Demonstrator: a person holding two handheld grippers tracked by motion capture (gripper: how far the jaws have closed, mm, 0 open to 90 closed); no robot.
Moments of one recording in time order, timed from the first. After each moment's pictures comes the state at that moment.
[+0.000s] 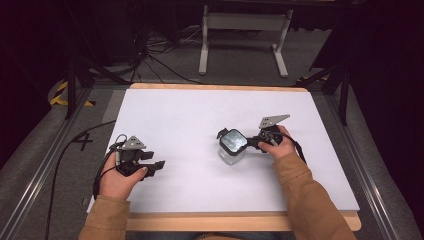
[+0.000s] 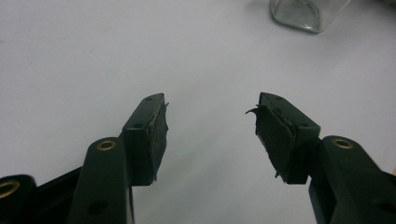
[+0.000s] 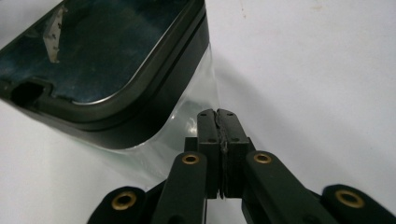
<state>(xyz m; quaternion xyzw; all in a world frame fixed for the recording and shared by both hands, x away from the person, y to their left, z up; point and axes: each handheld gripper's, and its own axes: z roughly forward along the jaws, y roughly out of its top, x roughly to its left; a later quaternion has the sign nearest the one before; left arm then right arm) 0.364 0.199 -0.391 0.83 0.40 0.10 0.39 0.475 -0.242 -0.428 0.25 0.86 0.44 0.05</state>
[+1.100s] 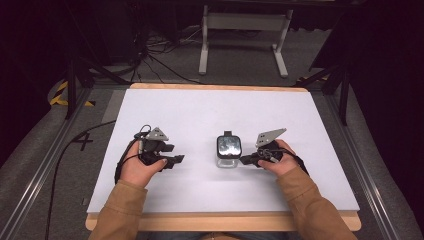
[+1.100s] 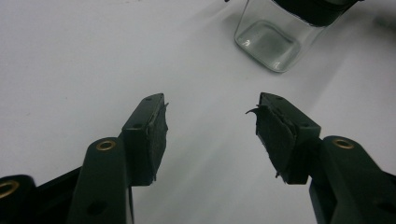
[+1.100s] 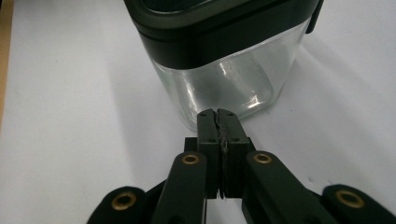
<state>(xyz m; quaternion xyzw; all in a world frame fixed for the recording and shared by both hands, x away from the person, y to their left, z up) 0.394 0.154 -0.389 0.85 0.34 0.07 0.39 0.423 -0.229 -0.425 0.20 0.90 0.39 0.03</state>
